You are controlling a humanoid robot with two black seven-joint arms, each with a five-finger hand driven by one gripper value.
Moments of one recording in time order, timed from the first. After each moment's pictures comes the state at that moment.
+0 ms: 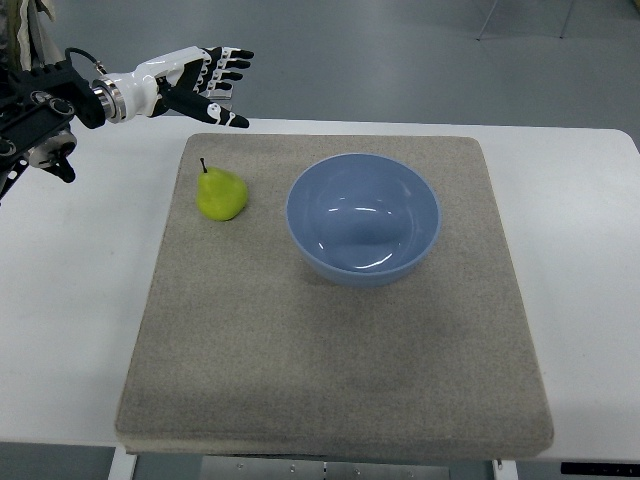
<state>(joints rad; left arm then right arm) -1.17 0.45 -0.24 -0.61 0.70 -0.40 -0.30 0.07 0.00 -0.09 0.16 -0.03 -0.09 0.01</state>
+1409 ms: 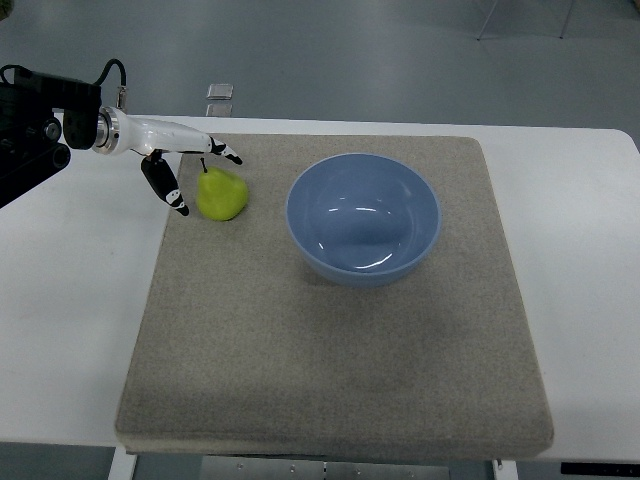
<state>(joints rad) -1.21 0.58 -0.15 -0.86 1.55 -0.40 -0.36 0.07 0.00 -0.09 0.16 -0.03 -0.09 0.01</state>
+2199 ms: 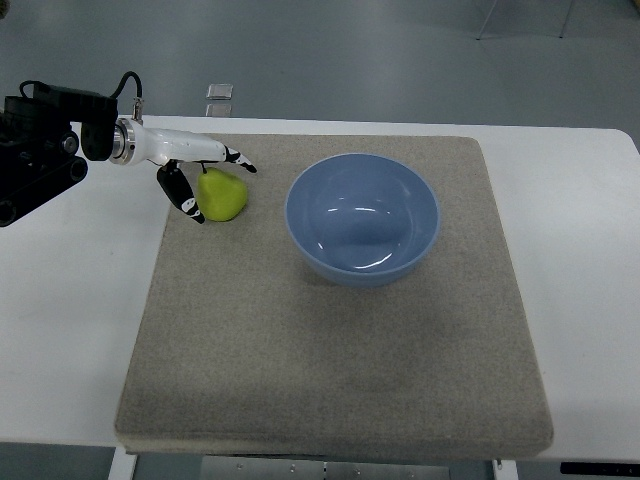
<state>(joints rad) -1.18 0.55 -0.15 -0.86 1.54 -0.37 -0.36 0.07 0.00 -0.09 0.16 -0.03 -0.09 0.01</state>
